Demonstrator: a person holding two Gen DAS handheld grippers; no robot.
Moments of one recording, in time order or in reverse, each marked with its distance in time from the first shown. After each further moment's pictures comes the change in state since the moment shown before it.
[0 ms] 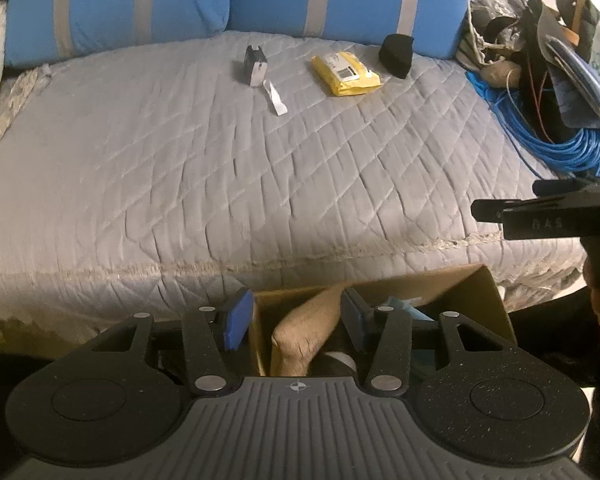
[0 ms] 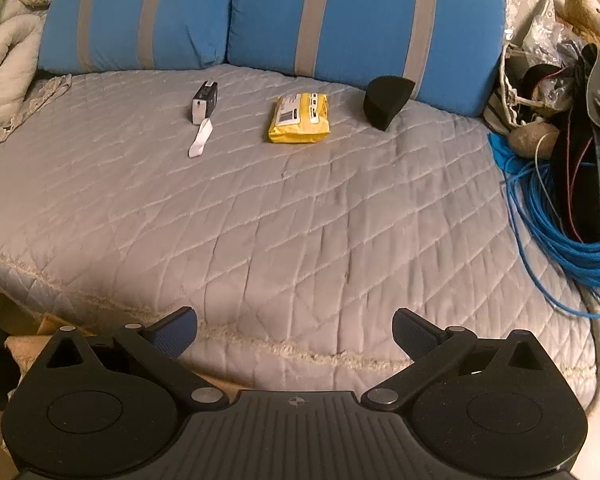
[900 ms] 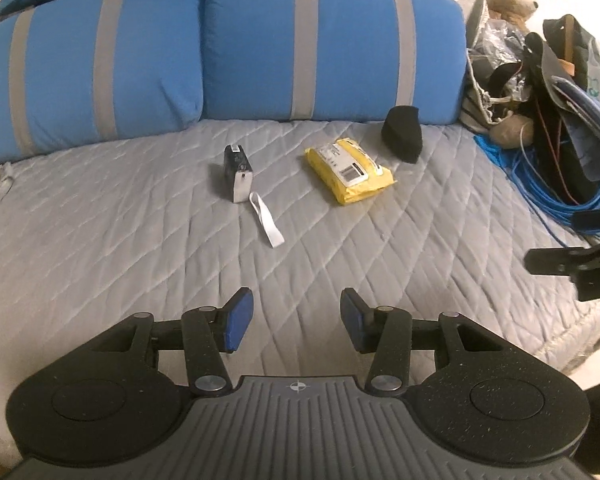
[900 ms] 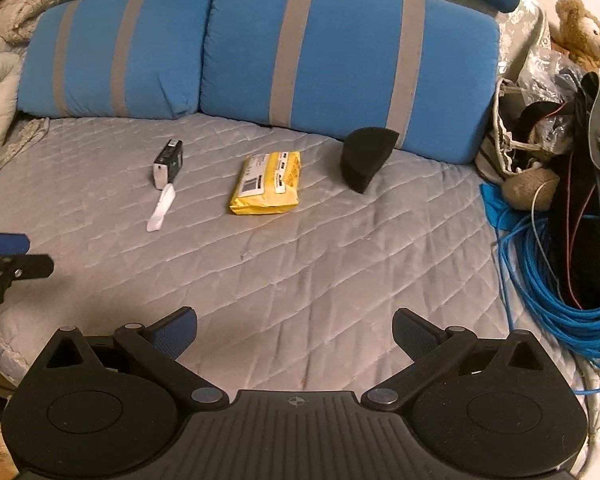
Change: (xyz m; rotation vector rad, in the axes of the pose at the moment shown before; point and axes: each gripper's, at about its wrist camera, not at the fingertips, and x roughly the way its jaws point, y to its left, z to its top) left arm 0.077 0.008 0.096 0.089 -0.226 -0.005; right arm 0.034 -0.042 0.061 0.009 -0.102 -0.020
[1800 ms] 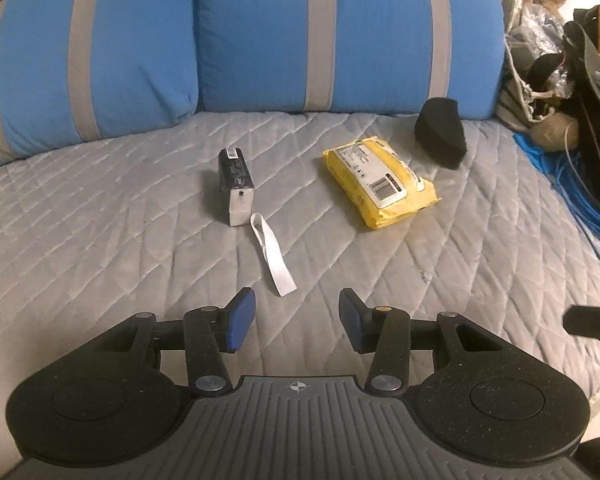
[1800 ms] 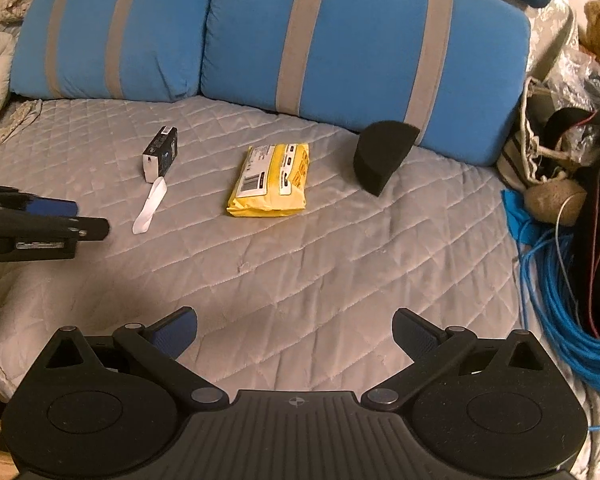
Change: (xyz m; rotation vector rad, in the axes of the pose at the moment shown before) left arm 0.089 0.008 0.044 -0.007 0.057 0.028; right arm 0.048 0.007 0.029 -0.032 0.057 0.013
